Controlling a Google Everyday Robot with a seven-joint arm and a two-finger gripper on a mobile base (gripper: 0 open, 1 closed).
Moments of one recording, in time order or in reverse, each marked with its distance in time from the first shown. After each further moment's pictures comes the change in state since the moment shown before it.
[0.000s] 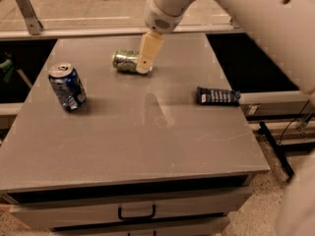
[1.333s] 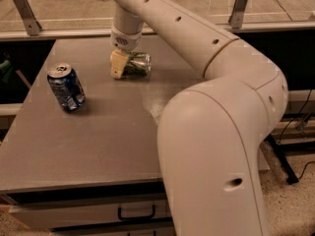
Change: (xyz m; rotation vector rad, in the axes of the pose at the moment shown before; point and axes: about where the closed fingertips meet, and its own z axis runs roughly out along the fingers) arm -0.031 -0.005 0.148 -0.180 0.169 0.175
